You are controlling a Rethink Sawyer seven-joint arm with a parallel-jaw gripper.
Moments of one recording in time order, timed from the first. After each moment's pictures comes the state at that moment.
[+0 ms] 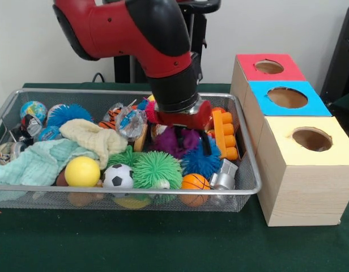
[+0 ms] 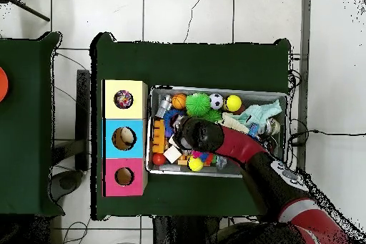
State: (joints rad) arm -0.59 -0.44 0.36 1.77 -0.09 0.34 1.99
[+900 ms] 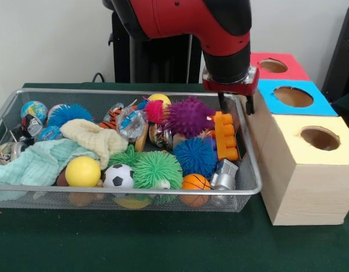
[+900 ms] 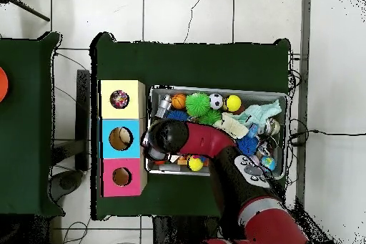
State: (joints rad) arm -0.38 -0.54 0.28 1.80 -0.04 0.65 1.99
